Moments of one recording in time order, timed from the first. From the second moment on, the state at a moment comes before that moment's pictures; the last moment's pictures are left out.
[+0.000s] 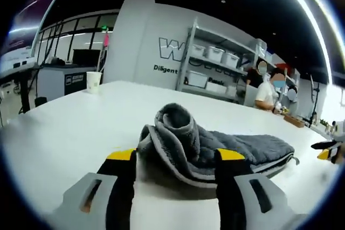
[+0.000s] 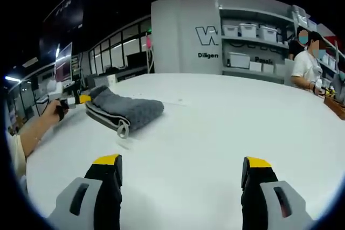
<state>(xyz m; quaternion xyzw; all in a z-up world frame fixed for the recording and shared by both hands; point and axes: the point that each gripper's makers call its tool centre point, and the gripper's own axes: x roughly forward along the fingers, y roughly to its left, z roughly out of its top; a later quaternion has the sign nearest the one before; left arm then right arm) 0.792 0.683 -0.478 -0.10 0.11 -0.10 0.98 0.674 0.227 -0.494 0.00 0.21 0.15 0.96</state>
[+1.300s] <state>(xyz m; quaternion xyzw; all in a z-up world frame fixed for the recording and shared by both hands) 0.736 0.658 -0.473 -0.06 0.18 -0.29 0.94 0.672 0.246 -0.497 -0.08 0.24 0.16 0.95</state>
